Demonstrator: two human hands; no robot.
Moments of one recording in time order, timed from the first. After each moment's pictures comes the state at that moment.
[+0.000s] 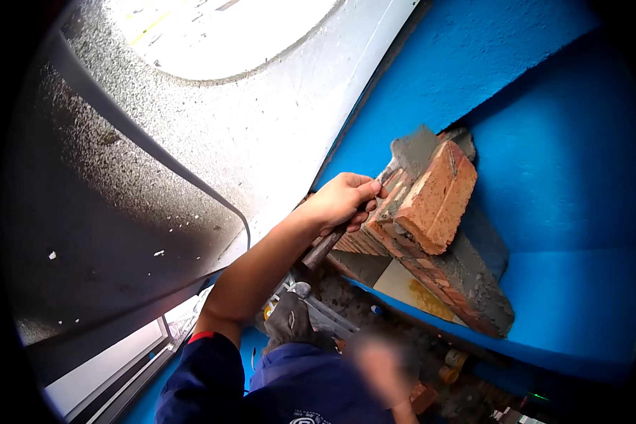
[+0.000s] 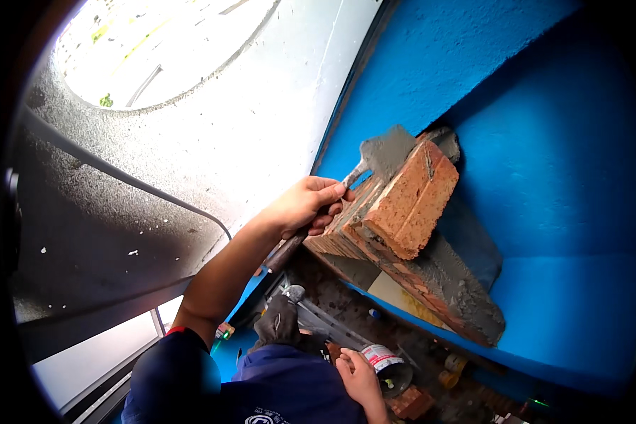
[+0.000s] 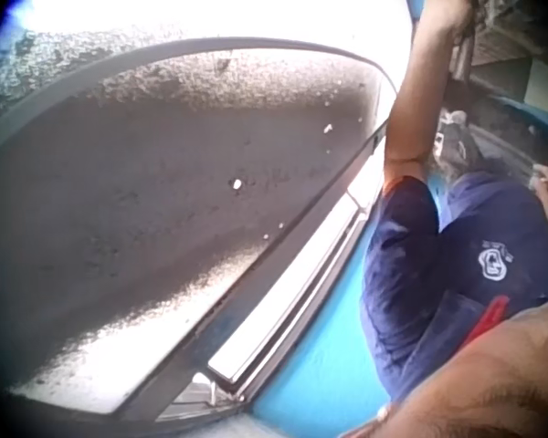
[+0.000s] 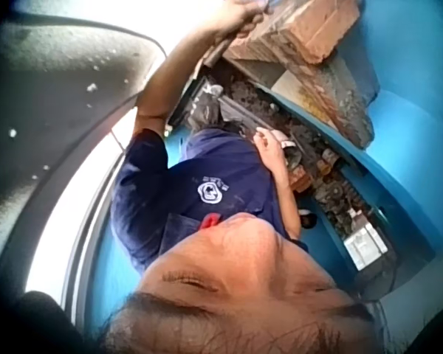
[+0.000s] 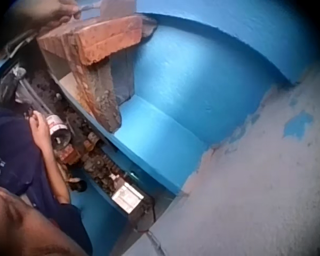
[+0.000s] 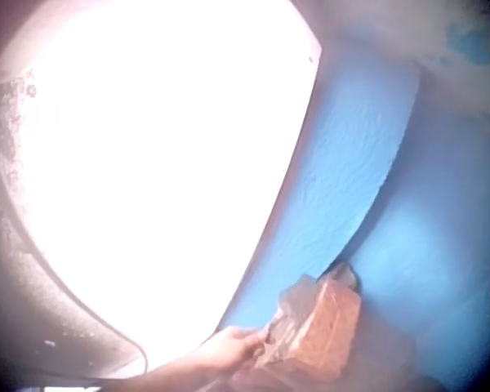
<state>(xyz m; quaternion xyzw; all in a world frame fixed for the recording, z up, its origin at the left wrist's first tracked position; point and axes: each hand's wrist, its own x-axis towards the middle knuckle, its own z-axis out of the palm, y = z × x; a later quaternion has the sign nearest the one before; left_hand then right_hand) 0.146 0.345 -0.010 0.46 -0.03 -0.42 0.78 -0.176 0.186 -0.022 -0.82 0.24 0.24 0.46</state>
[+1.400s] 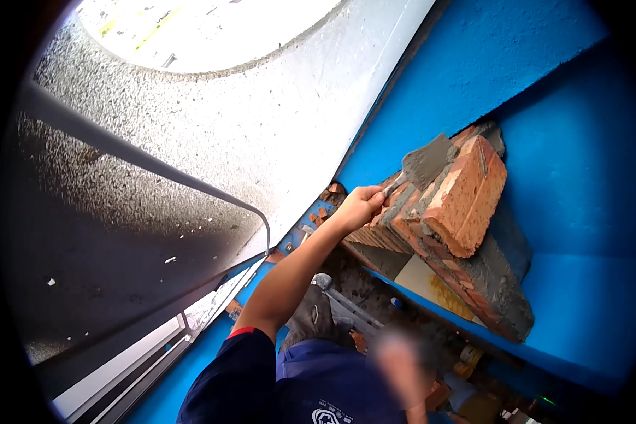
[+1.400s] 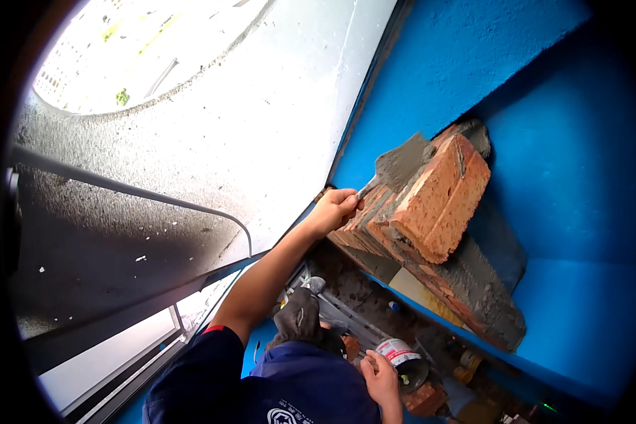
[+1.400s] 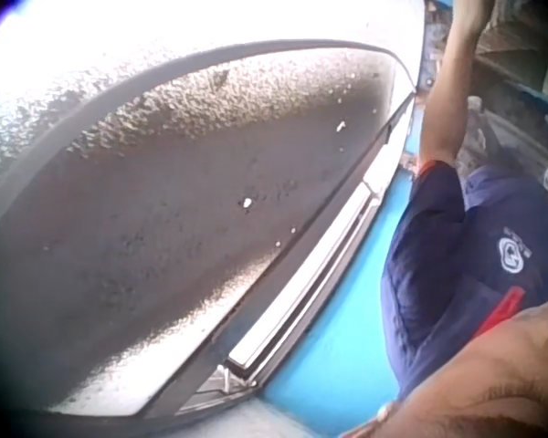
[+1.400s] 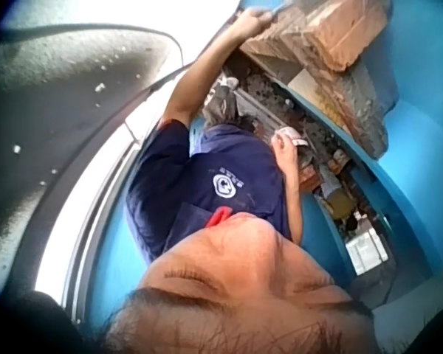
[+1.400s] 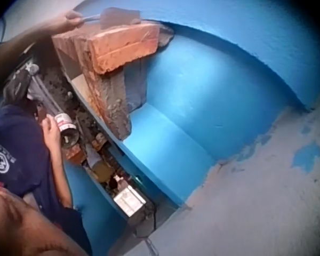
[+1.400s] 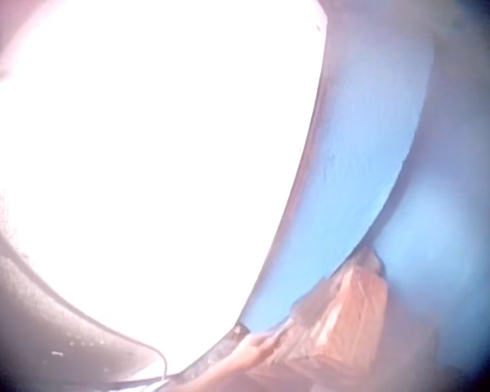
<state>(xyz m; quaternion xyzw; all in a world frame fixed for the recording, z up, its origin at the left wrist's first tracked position) 0.146 0.323 -0.149 0.56 -0.08 -0.32 0.76 -0.192 0.173 -0.044 -0.81 0.30 0.24 0.44</state>
